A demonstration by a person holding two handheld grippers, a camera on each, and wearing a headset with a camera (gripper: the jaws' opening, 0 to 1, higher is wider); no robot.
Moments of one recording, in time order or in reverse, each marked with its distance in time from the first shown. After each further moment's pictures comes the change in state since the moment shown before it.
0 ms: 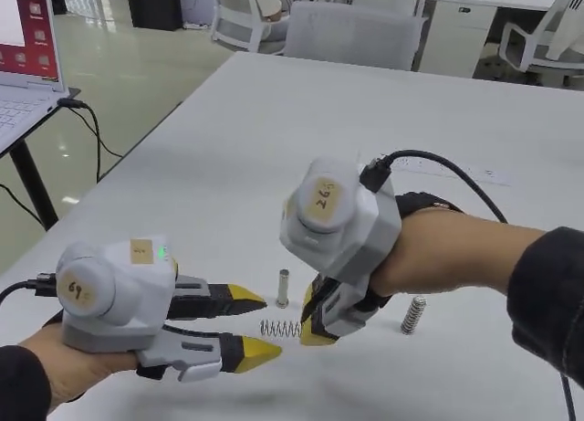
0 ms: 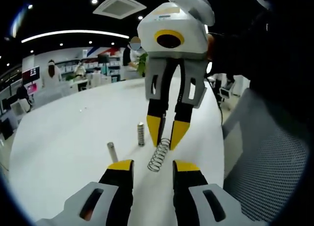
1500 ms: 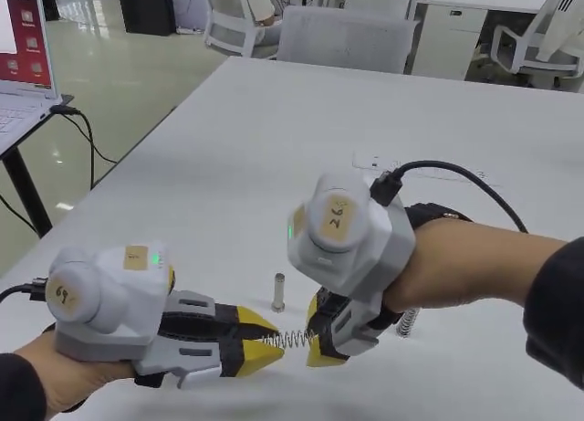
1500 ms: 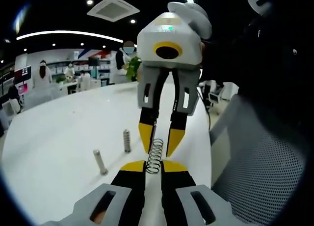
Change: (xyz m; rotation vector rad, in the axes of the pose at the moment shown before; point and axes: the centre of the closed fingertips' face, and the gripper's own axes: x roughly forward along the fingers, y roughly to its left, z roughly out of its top) left arm -0.001 -0.019 0.012 -0.014 -0.047 -0.103; right arm 0.001 0.012 -0.008 -0.041 0.000 0.023
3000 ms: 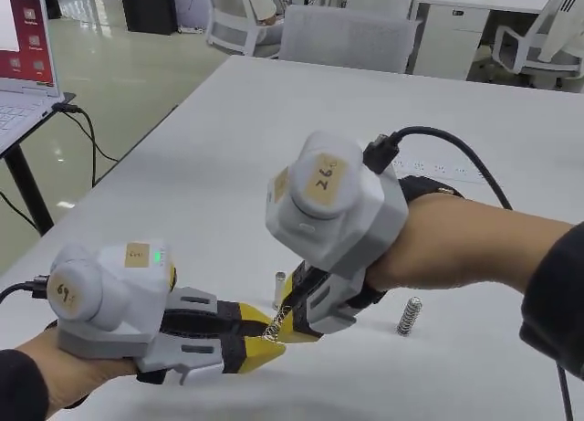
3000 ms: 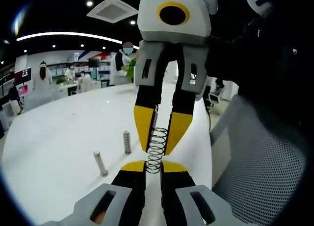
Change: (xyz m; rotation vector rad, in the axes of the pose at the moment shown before) left arm 0.003 0.001 0.001 0.009 -0.008 0.004; right arm -0.025 0.000 0.047 -0.018 -0.103 -0.036
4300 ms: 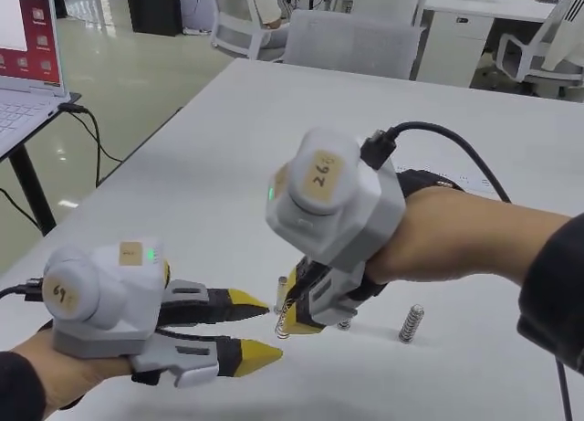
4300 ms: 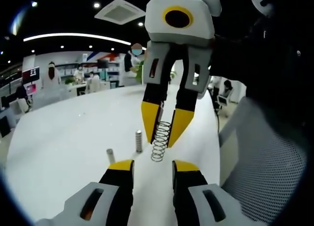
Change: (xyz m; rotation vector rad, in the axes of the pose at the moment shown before) left arm -0.010 0.017 -0.001 -0.014 -0.011 0.090; right arm -0.003 -0.013 -0.007 -0.019 0.057 -0.030
